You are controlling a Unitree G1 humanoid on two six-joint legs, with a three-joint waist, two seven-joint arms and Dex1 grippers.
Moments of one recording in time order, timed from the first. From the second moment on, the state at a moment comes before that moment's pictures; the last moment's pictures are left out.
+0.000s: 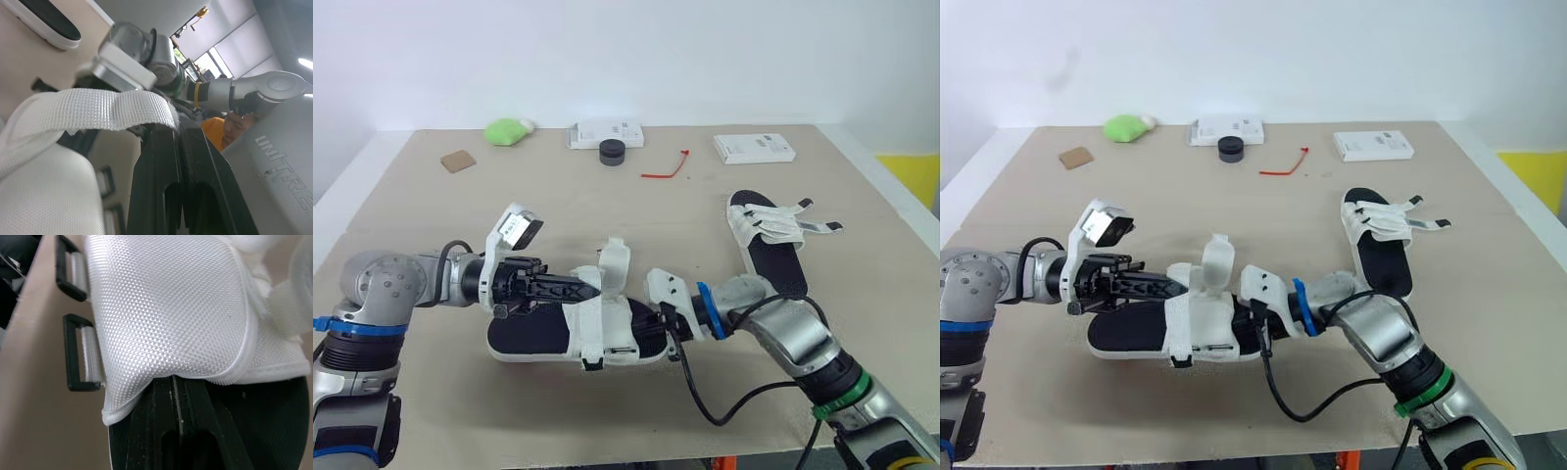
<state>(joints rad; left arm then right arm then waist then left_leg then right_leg) -0.58 0.72 0.05 -0.11 -1.21 1.33 -1.08 -0.53 -0.64 0.46 -0.20 0.33 0.63 1.09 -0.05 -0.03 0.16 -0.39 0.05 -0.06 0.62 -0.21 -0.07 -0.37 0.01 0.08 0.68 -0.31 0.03</state>
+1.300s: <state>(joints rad) -0.61 0.58 0.14 0.02 -1.16 1.35 -0.89 -0.57 -0.63 0.45 -0.11 0.26 0.53 1.17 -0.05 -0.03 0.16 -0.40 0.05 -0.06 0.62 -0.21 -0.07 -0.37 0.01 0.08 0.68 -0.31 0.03</state>
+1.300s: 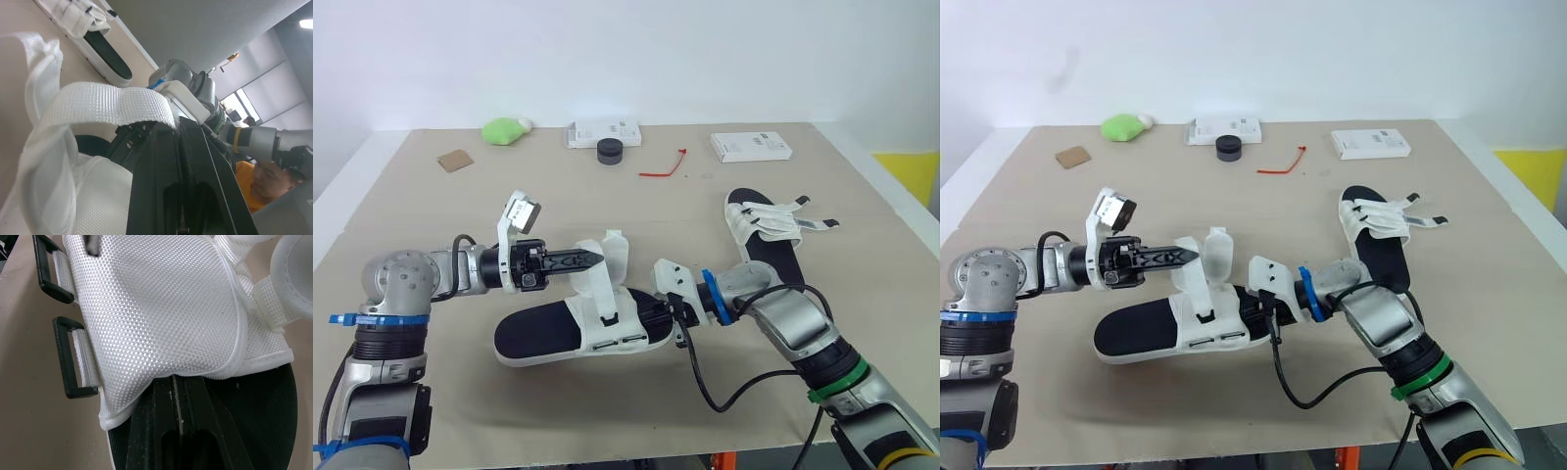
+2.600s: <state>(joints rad) -0.48 0.61 0.05 -0.09 -1.00 1.11 -1.03 -0.56 -0.62 0.44 -0.12 0.25 0.53 1.17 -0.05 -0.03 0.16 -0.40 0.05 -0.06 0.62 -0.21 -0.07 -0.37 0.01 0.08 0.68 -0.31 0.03</state>
